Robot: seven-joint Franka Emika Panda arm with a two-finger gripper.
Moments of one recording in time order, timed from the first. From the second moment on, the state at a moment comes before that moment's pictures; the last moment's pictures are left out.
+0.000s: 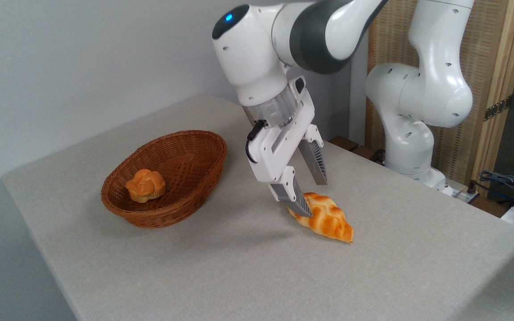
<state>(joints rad) -0.06 -0.36 0.00 -2.41 0.15 1.80 1.85</state>
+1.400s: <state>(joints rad) -0.08 -0.36 -0.01 -2.50 0.18 1.89 1.92</state>
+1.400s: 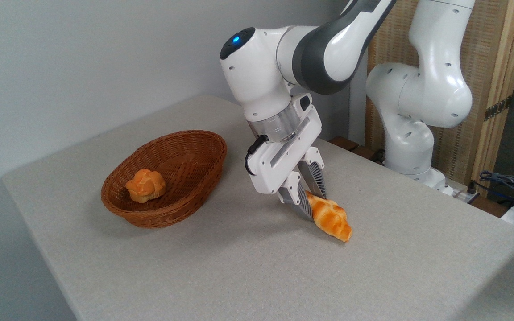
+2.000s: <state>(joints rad) -0.09 -0.35 -0.06 -2.22 -0.09 1.77 1.56</state>
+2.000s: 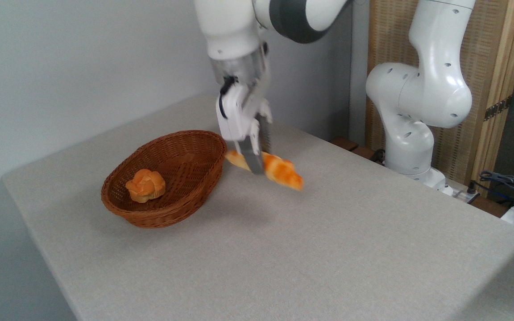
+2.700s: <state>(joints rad) -0.19 -0.13 -0.25 -2.10 -0.33 2.09 0.53</state>
